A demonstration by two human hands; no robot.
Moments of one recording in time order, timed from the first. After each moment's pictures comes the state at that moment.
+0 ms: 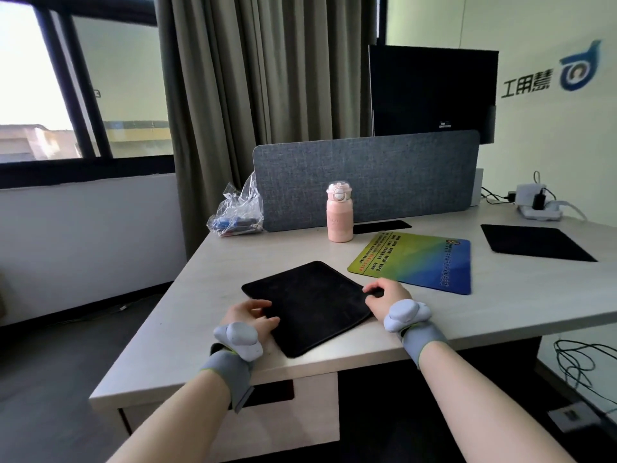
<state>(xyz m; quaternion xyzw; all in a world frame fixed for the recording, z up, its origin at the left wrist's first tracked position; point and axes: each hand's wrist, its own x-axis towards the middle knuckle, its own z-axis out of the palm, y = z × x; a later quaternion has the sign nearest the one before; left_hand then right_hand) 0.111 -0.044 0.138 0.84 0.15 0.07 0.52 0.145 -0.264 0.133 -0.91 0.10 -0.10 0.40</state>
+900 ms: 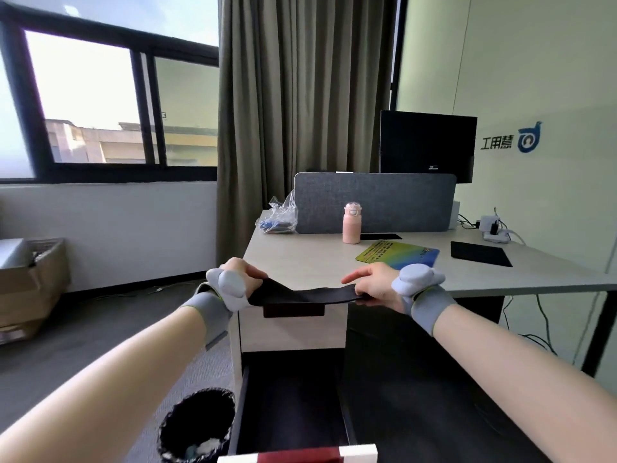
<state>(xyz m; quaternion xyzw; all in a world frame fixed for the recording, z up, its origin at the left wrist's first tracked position) -0.185 0.046 0.263 0.89 0.13 0.10 0.42 -0.175 -0.187 0.260 -0.86 -0.01 0.06 0.51</state>
